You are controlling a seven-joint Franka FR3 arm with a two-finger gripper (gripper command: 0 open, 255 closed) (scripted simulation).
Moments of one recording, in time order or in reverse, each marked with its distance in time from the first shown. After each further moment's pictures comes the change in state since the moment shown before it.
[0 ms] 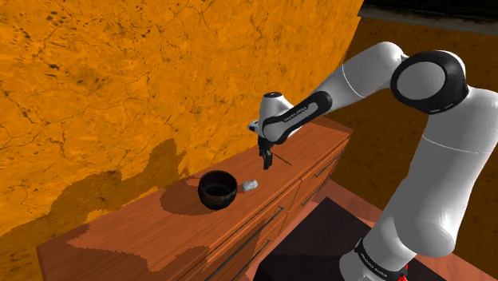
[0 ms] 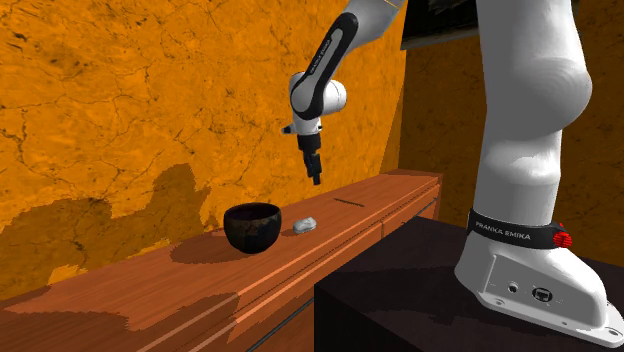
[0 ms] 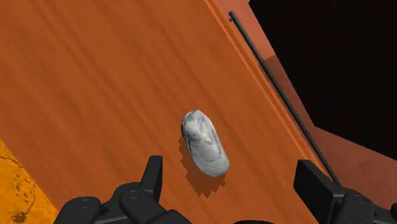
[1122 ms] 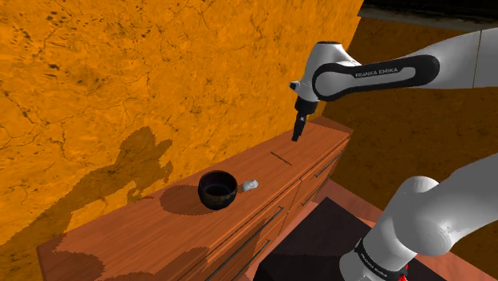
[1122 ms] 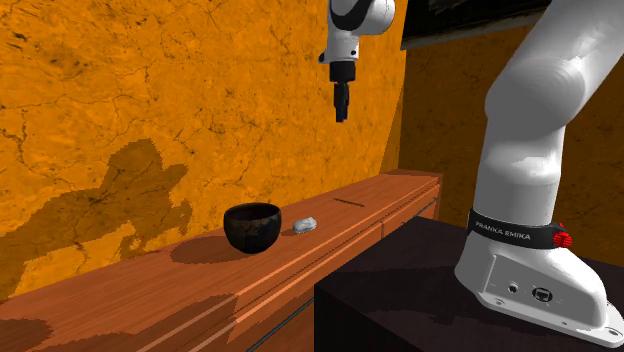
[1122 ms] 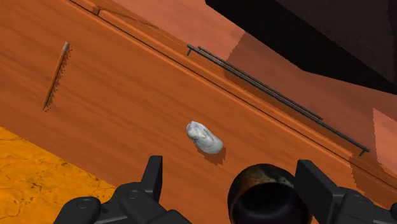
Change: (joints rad) arm -0.061 -0.631 0.015 -0.148 -0.012 -0.395 0.376
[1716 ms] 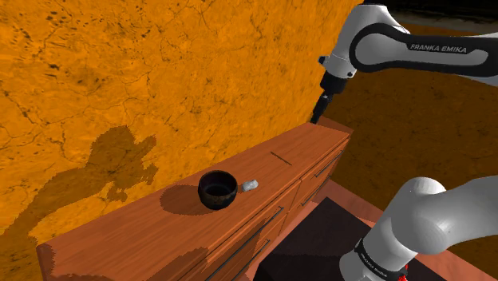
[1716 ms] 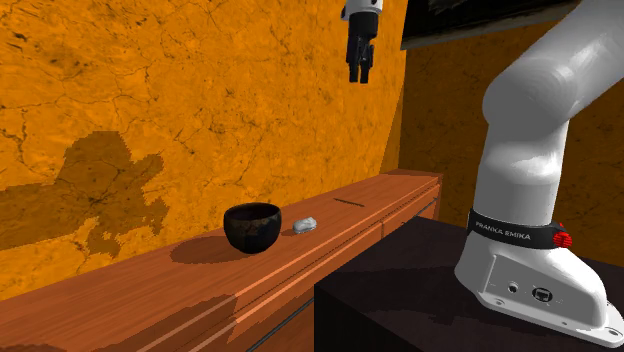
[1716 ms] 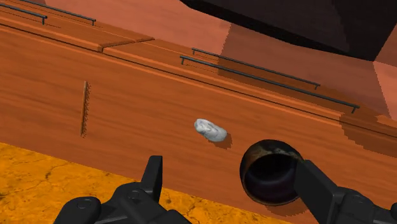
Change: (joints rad) arm -0.059 -0.250 0.067 0.055 0.035 -0.256 0.205
